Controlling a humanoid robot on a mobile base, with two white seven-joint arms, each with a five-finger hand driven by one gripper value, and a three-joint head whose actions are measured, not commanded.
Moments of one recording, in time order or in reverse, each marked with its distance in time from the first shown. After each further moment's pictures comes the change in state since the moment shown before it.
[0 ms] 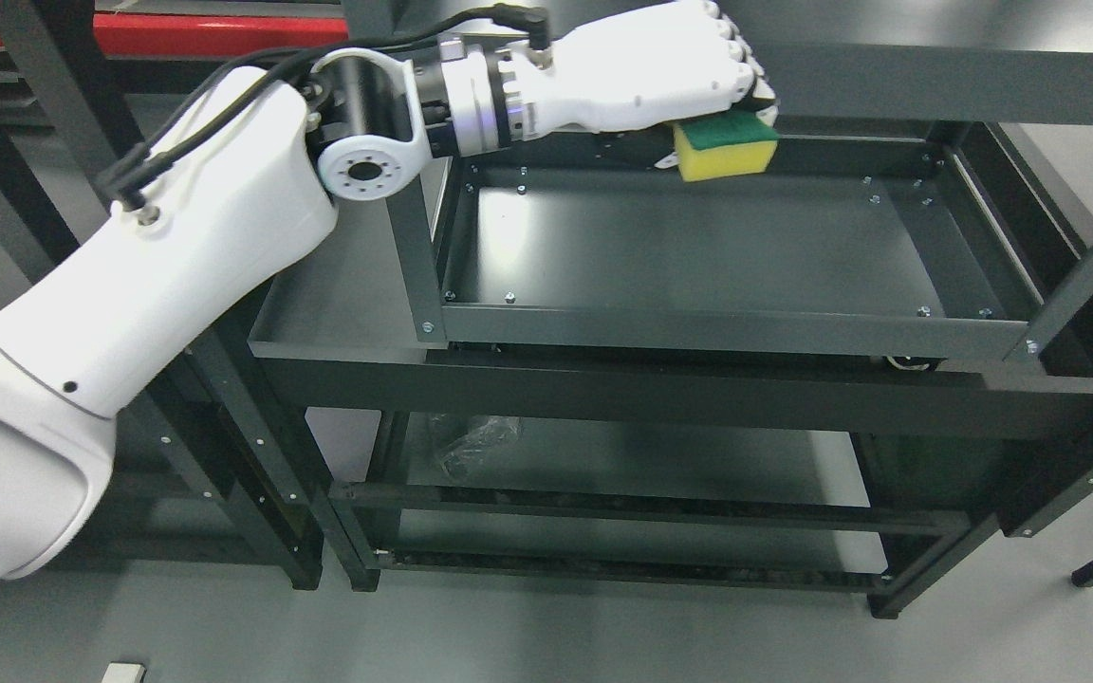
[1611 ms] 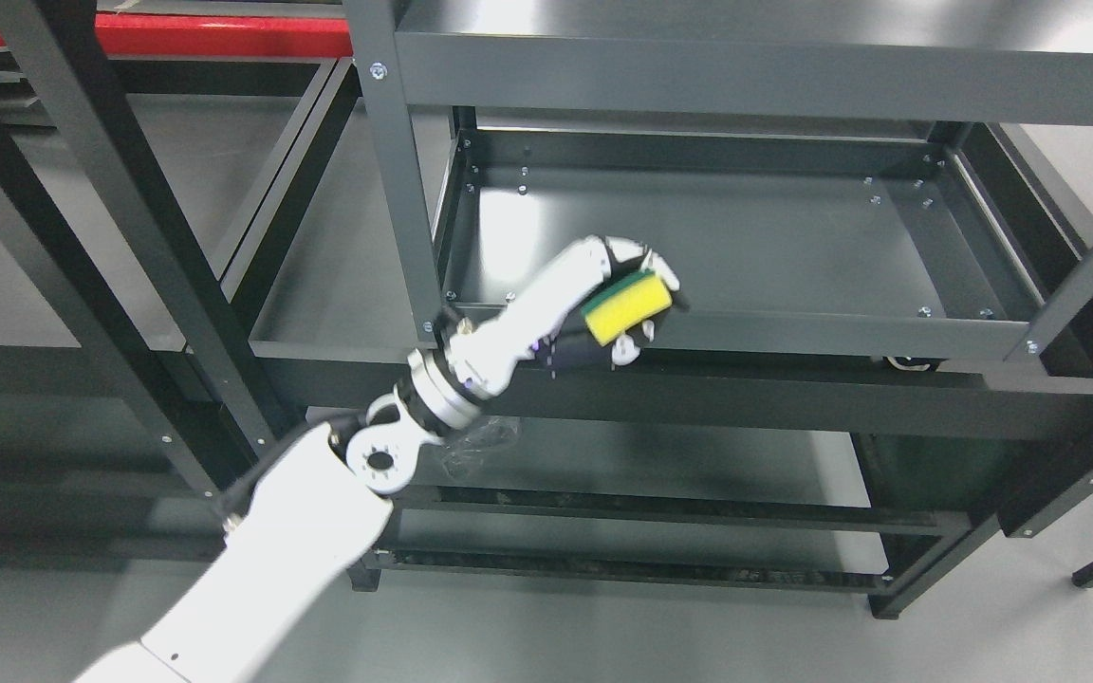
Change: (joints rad) left arm 0.699 -0.202 0.319 0.007 0.394 -0.091 0.023; right arm 0.000 0.000 0.000 0.000 0.000 0.000 0.000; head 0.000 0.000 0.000
